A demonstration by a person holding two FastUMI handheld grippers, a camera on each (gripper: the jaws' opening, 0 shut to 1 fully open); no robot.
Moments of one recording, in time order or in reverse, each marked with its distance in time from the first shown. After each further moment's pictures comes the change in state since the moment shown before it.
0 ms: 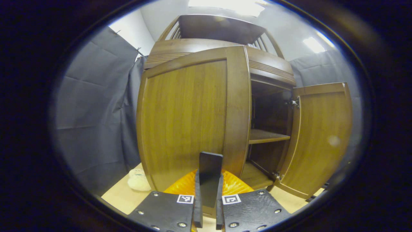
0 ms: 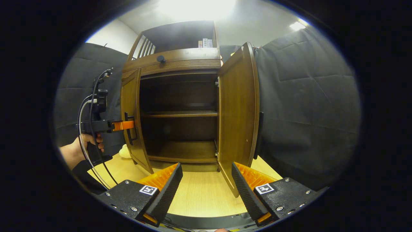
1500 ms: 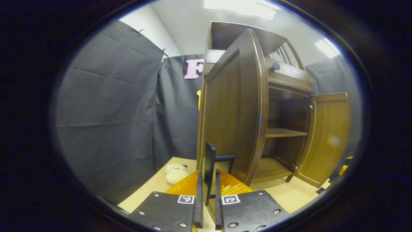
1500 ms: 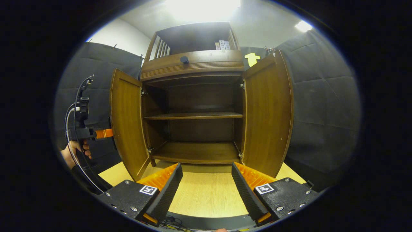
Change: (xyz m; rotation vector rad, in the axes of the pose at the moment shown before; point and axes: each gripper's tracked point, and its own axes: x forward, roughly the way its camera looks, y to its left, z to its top) left arm -0.109 0.143 -0.004 -0.038 -0.007 0.167; right arm -0.003 0.084 -0.003 -0.011 -0.012 0.102
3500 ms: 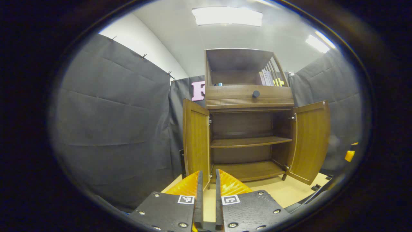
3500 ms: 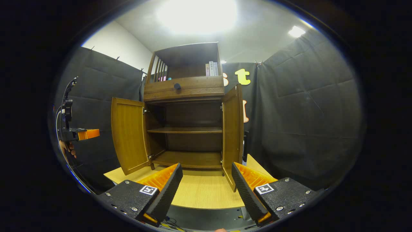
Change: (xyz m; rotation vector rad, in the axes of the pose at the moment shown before) left arm -0.196 -0.039 0.060 0.094 -0.127 0.101; right arm -0.154 -0.070 0.039 0.004 -0.133 -0.021
